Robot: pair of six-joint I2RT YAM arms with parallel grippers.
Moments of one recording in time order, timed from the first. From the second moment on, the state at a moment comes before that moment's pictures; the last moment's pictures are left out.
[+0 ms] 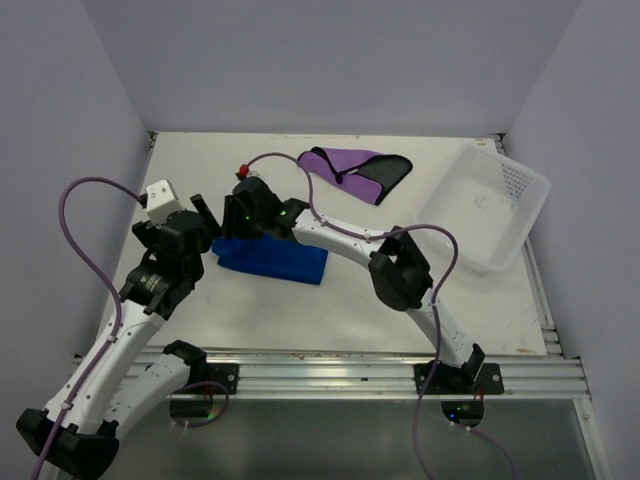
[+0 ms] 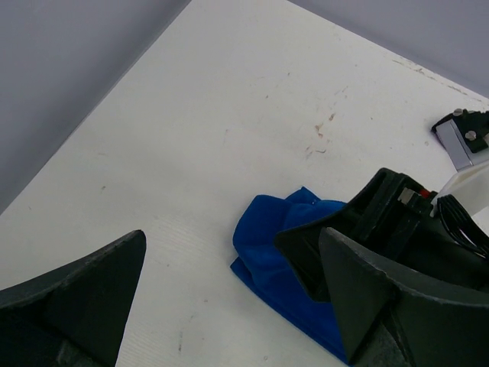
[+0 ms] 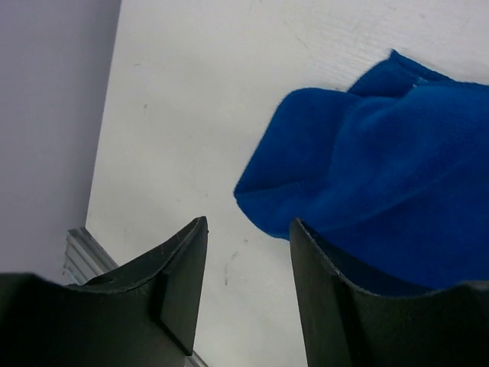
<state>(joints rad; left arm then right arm) -0.40 0.80 0.85 -0.54 -0.75 -0.51 0.98 2.36 2.12 -0.38 0.01 0.80</state>
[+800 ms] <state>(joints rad) -0.40 0.82 0.82 -0.47 -0.65 -0.47 0.85 1.71 1.13 -0.36 0.14 0.93</state>
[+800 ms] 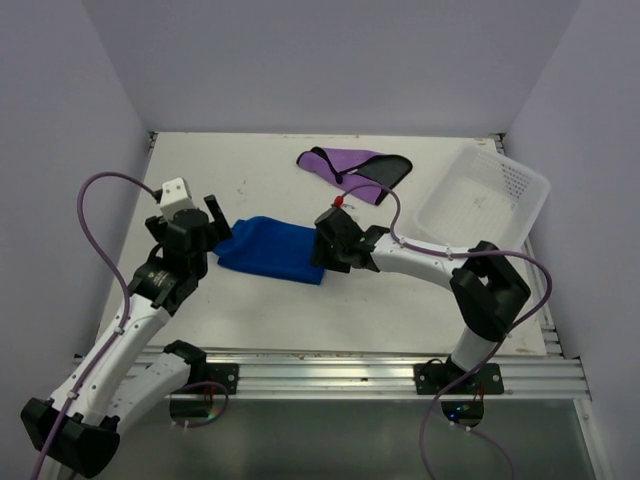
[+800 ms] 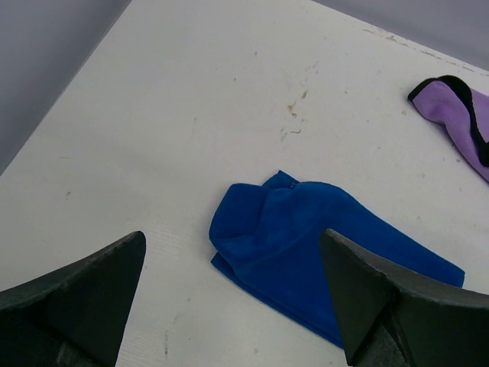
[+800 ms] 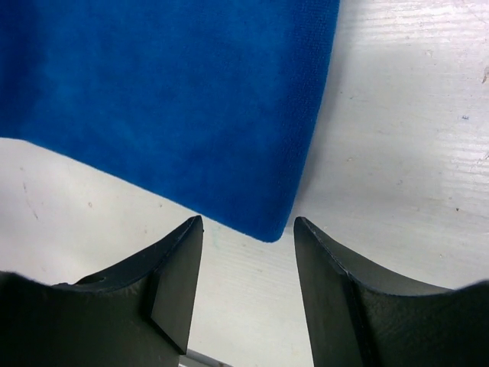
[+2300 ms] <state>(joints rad) -0.40 1.26 0.80 -0.26 -0.14 -0.55 0.81 1.49 0.74 -0.34 0.20 0.82</state>
